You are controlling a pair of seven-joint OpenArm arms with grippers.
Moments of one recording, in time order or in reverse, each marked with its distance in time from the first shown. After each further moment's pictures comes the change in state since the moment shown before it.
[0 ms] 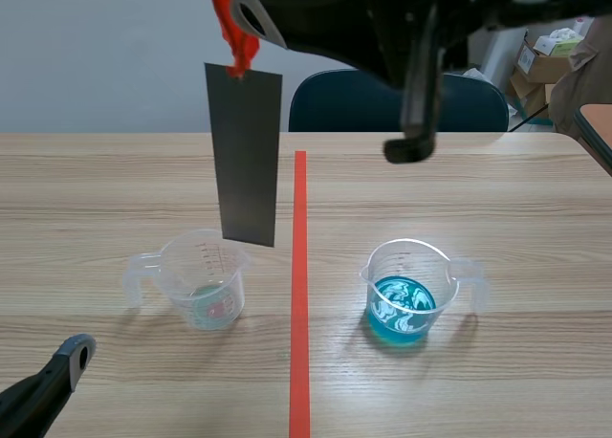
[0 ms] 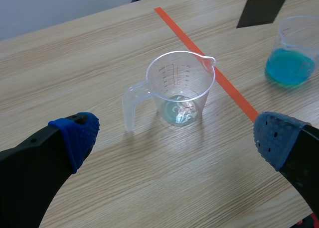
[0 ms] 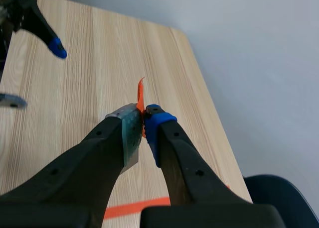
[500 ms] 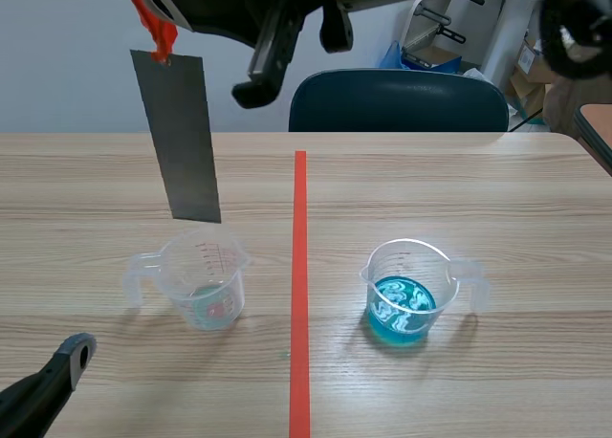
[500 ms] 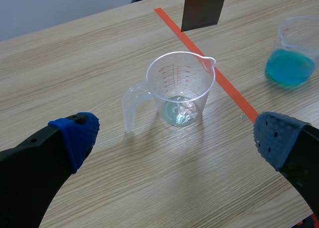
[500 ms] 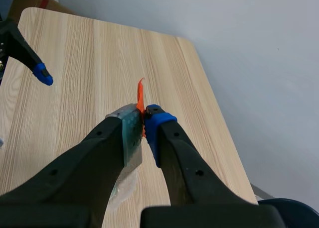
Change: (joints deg) left arm -0.1 0.0 0.0 0.0 0.0 0.0 0.0; right arm 10.4 -13.7 -9.0 -12.3 -2.9 -1.0 -5.4
